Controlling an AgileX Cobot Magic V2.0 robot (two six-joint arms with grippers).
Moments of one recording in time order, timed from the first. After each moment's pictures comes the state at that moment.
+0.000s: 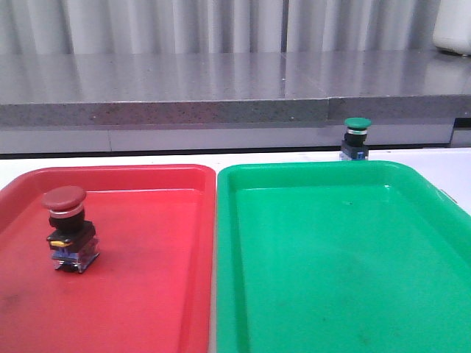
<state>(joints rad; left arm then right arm) -0.18 0.81 -0.61 0.00 0.39 -0.14 -0.01 0.39 -0.51 0.06 0.37 -0.01</state>
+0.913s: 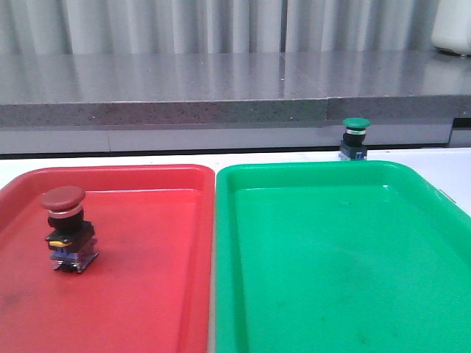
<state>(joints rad) -0.17 0.01 -0.31 -0.03 0.35 -0.14 -0.01 0.39 -0.51 0.06 0.37 -0.01</state>
